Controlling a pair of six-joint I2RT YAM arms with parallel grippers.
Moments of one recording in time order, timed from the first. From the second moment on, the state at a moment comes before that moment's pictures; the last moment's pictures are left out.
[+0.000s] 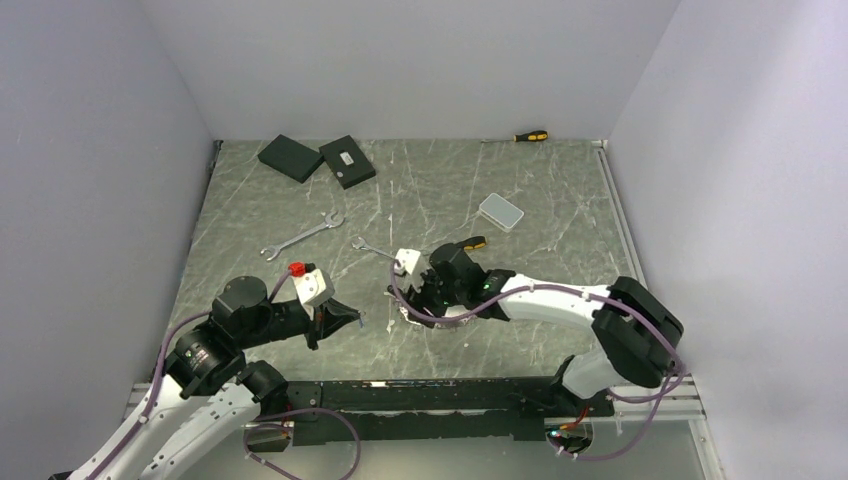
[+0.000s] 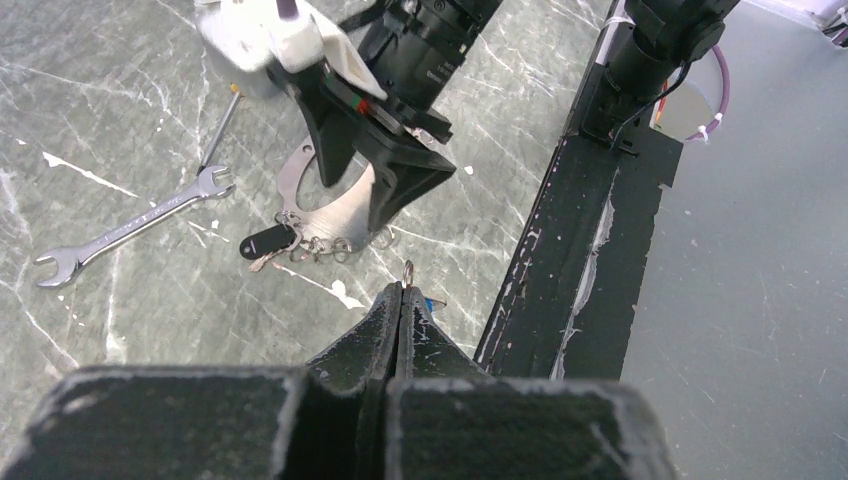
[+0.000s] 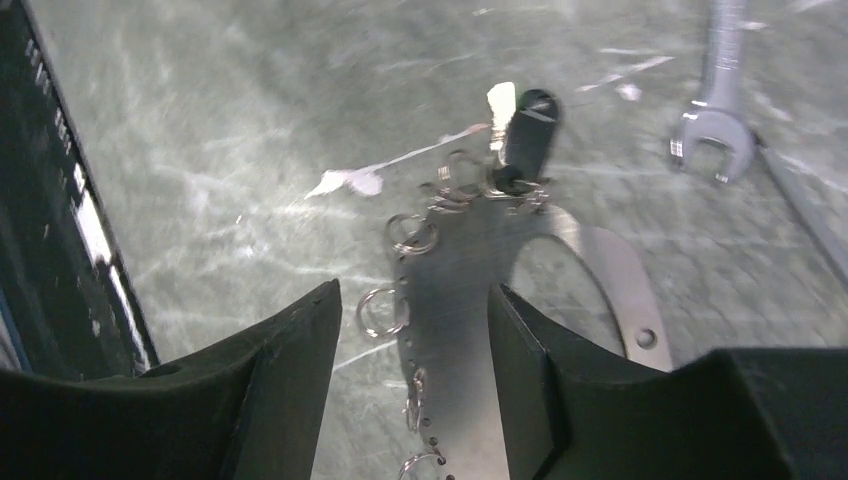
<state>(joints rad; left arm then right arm) -0.68 0.40 0.67 -0.56 0.47 0.01 0.92 1.48 0.77 -0.05 -0.31 -0.20</state>
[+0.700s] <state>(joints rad) -0.68 0.41 0.66 -0.56 0.47 0.01 1.13 1.46 0.72 -0.12 0.13 0.67</state>
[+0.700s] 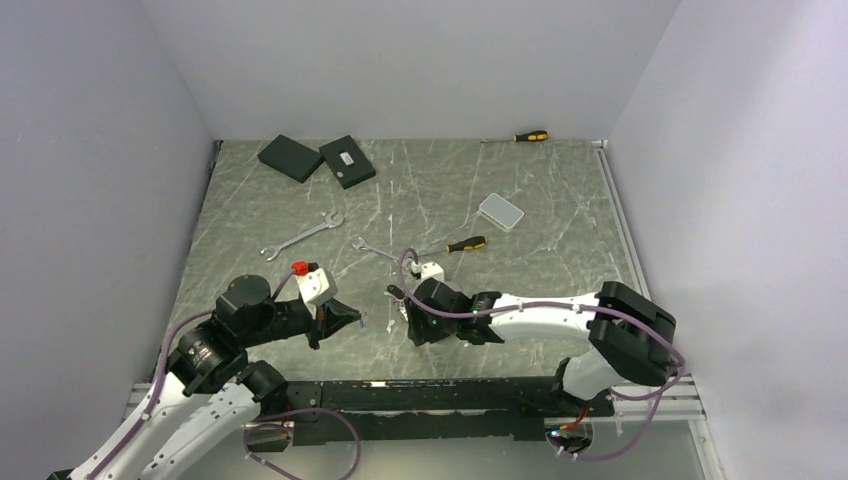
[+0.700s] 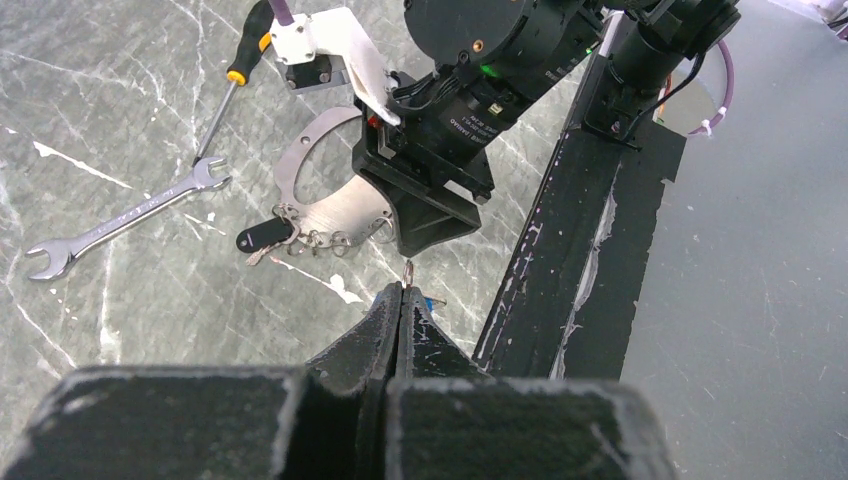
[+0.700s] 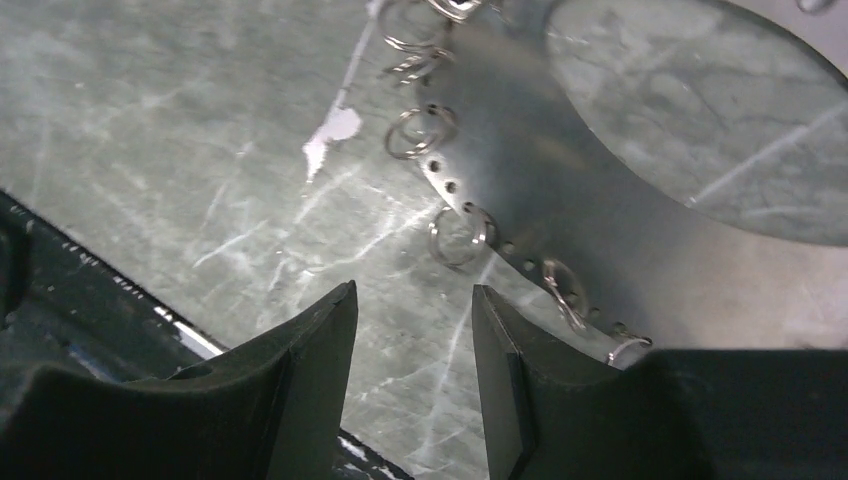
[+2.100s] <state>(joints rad) -0.68 0.42 0.66 -0.56 0.47 0.01 0.76 1.20 0.58 -0.25 0.03 0.70</state>
